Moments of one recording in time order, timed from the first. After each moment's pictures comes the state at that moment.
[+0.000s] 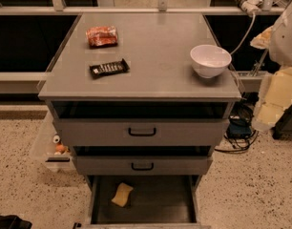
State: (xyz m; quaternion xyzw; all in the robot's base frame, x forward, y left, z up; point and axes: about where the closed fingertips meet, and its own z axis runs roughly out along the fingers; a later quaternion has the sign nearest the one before) arm 0.438 -0.217 0.976 -0.60 0.78 -0.03 0.16
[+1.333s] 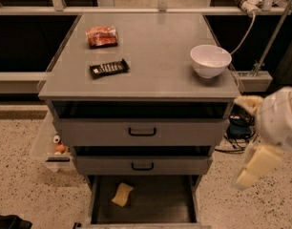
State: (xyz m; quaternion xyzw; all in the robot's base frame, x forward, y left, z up) arm 0.395 -0.204 0.868 -0.60 0.77 0.05 0.23
